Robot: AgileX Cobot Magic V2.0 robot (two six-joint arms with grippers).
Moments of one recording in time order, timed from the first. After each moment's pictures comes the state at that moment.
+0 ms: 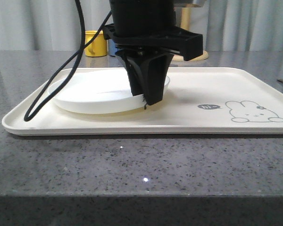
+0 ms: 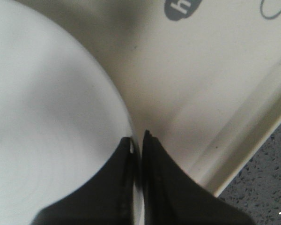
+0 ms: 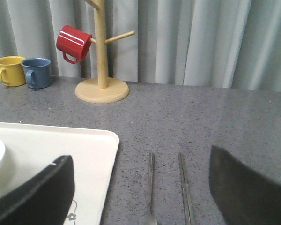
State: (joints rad) left arm -0.82 1.92 -1.74 -0.05 1.23 0.13; right arm 0.02 0.34 -0.51 0.07 0.36 -0.05
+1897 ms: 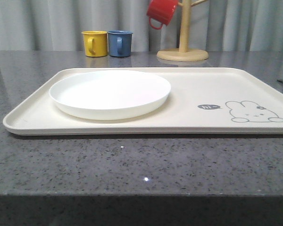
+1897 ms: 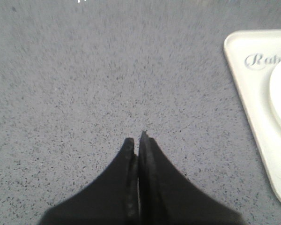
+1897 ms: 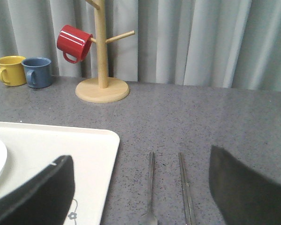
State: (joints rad) left arm 0.02 0.66 -0.64 -0.13 0.57 0.13; right arm 0.02 0.34 -0.51 0.07 0.36 -0.05
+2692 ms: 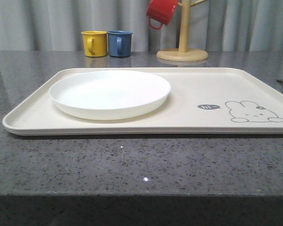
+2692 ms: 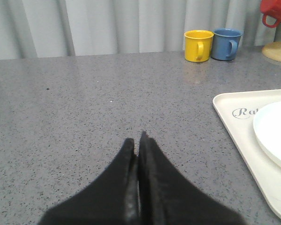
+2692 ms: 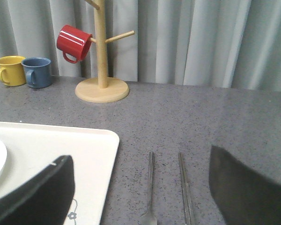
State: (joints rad) left arm 0.01 0.26 -0.42 -0.09 0.41 0.13; right arm 0.02 0.34 -0.51 0.07 0.36 -0.05
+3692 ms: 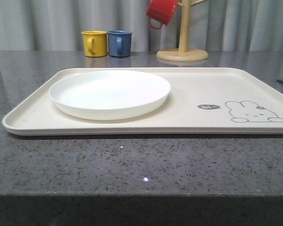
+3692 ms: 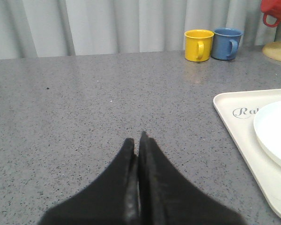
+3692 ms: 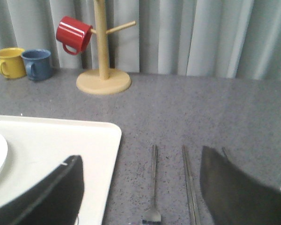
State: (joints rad) left arm 0.01 0.26 -0.42 -0.09 0.41 0.13; right arm 0.02 0.43 -0.56 0.09 0.39 -0.05
